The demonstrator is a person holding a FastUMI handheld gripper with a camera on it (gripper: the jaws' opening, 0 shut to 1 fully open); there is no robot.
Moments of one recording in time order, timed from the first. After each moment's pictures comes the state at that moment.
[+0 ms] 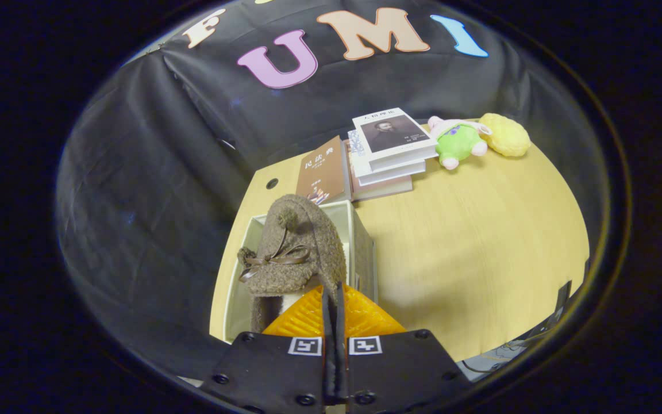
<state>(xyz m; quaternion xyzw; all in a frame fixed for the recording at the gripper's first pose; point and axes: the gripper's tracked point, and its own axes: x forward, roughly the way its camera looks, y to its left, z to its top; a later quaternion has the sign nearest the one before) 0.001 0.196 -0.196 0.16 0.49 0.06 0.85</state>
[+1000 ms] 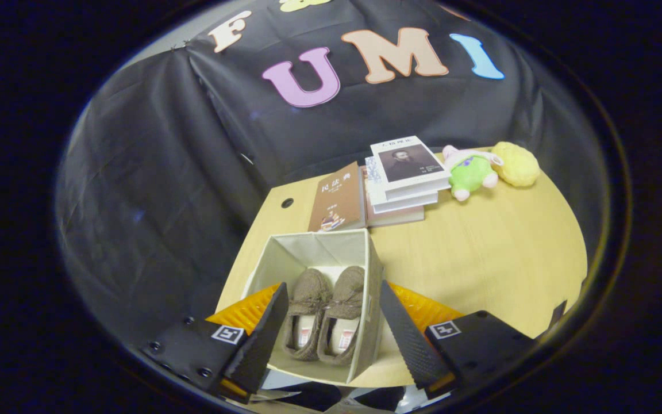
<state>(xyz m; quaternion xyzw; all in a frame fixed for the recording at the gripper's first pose) 0.018 0.202 -0.159 0.14 0.42 0.10 0.89</state>
